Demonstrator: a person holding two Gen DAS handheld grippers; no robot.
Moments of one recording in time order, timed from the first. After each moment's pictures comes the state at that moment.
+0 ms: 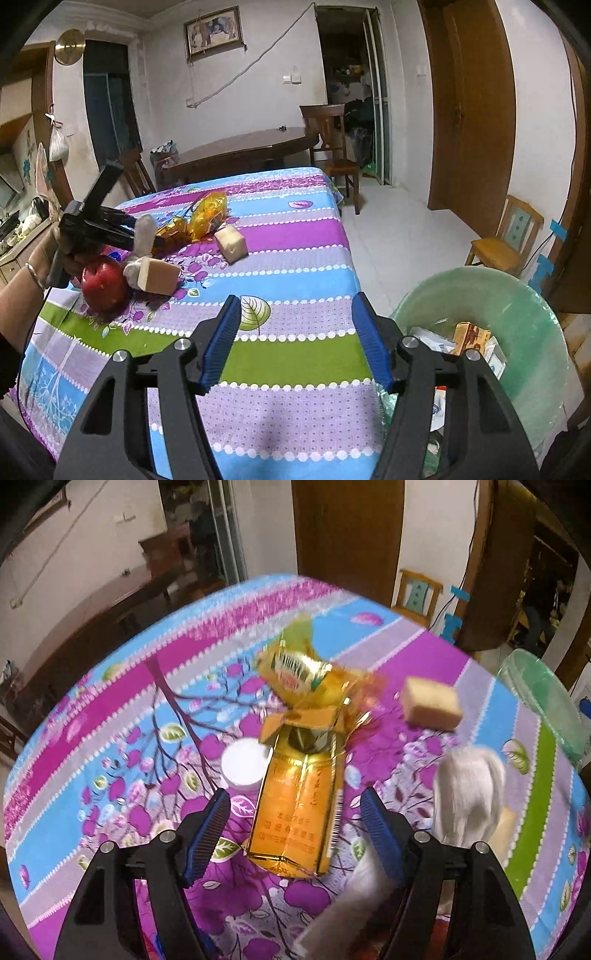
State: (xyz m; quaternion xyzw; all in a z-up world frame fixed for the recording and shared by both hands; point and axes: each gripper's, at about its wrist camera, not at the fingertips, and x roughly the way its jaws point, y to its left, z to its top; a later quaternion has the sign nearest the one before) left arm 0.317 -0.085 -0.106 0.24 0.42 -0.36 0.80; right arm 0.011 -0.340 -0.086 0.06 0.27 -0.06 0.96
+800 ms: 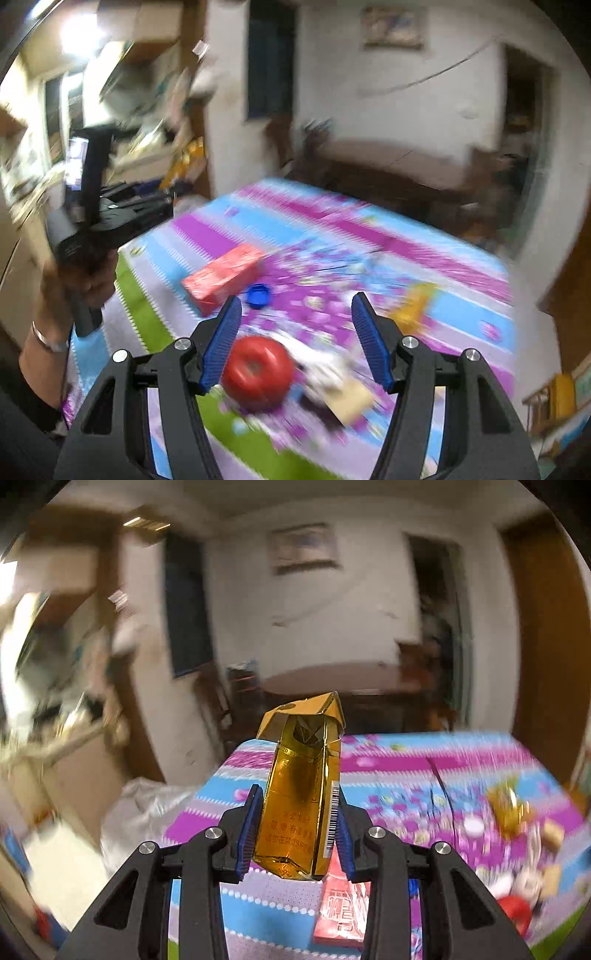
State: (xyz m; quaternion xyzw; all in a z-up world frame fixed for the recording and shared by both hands) left arm 0.190 0.106 -0.002 0.02 0.17 0.07 0.98; right arm 0.168 -0.146 -0.005 -0.10 0.30 0.23 0.92
